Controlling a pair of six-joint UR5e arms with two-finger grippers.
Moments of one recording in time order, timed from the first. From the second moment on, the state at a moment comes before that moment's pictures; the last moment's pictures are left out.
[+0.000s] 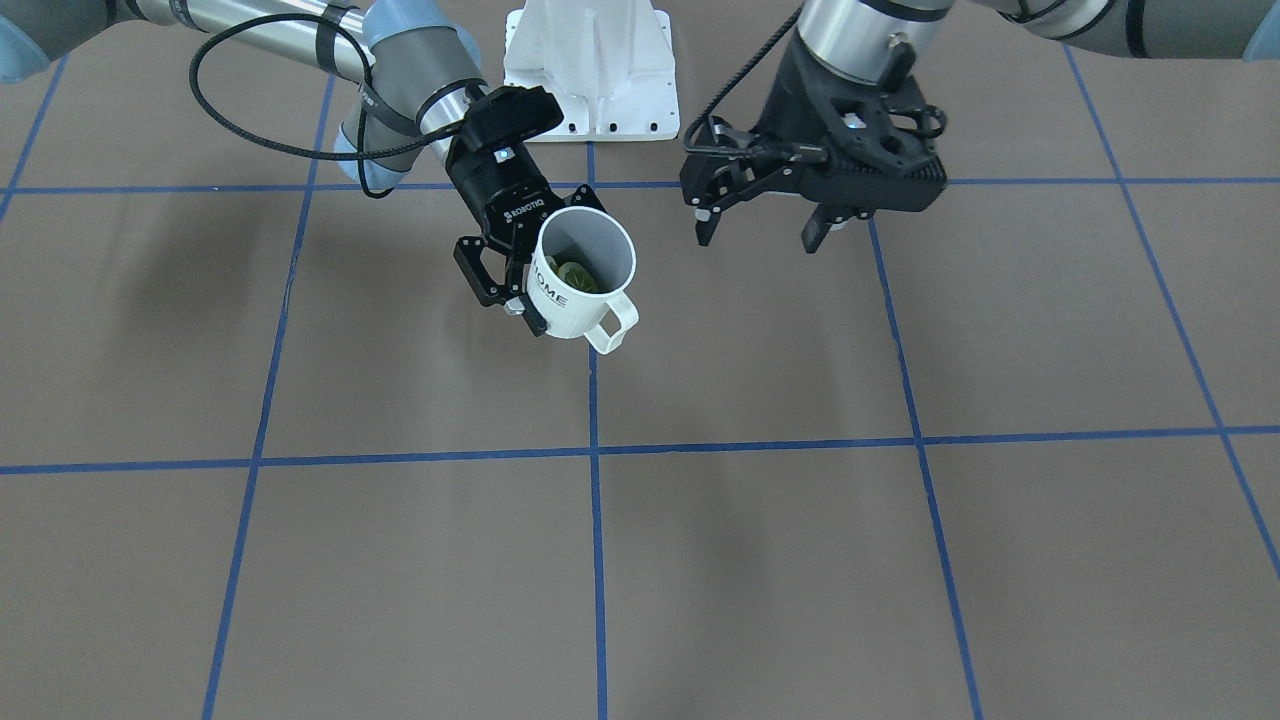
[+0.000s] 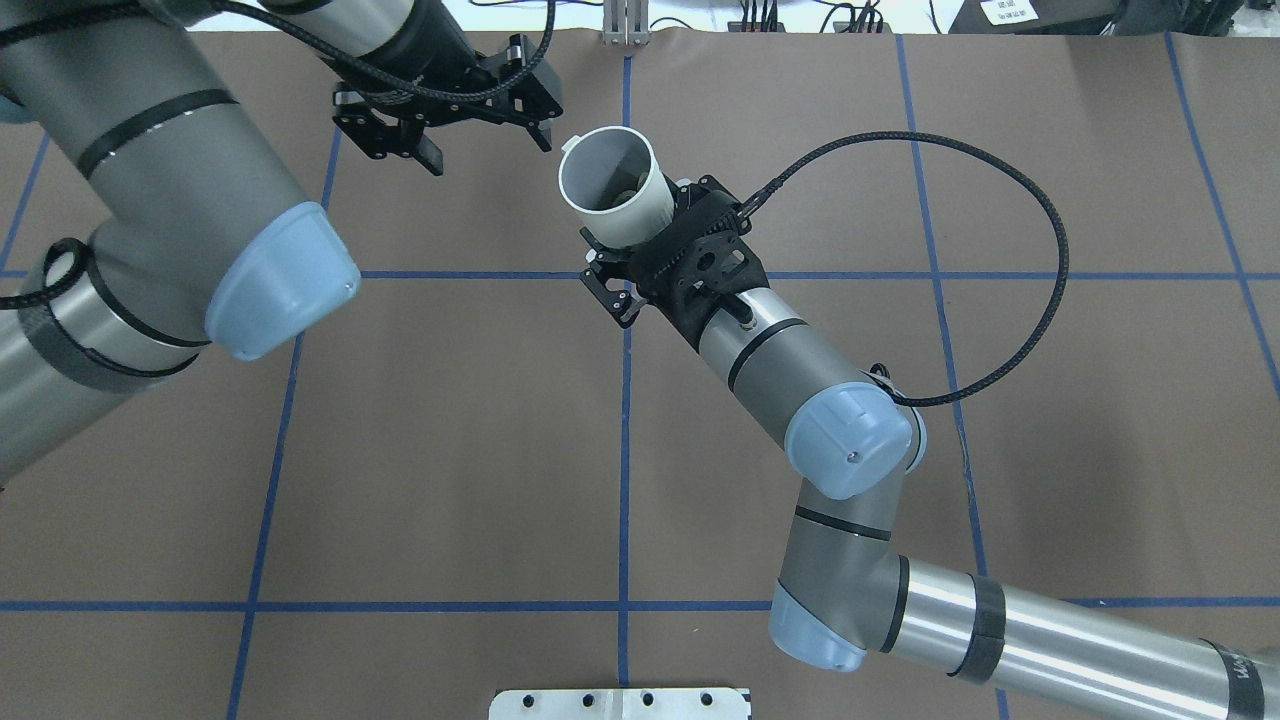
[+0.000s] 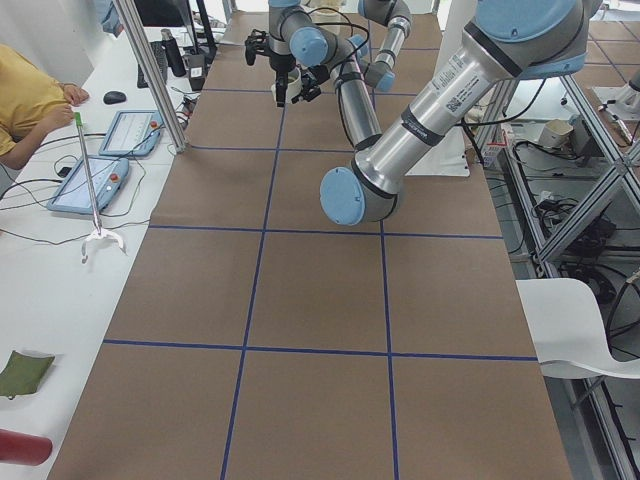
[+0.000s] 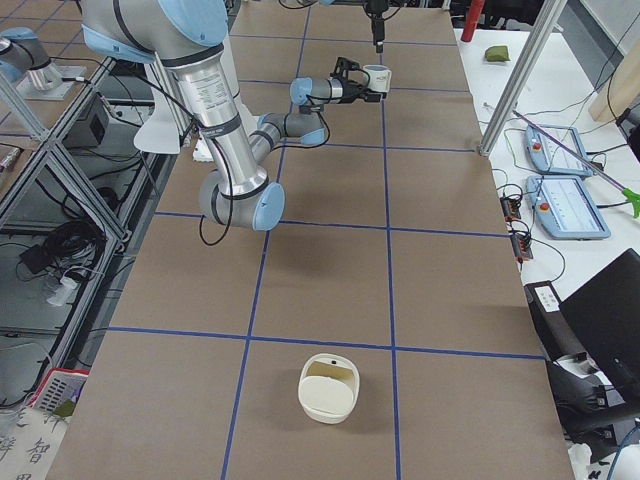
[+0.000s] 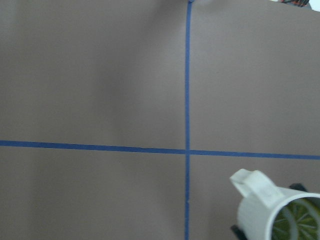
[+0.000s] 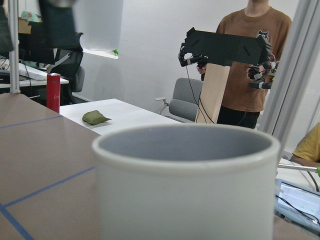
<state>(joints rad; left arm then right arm) -0.93 -2.35 -1.92 -1.25 -2.16 -0.97 0.41 -1.01 1.59 -0.44 1.00 0.45</state>
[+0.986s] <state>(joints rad) -1.26 -1.95 -1.98 -1.19 -2.17 -0.15 0.53 -1.36 1.85 -0.46 1.02 0.61</state>
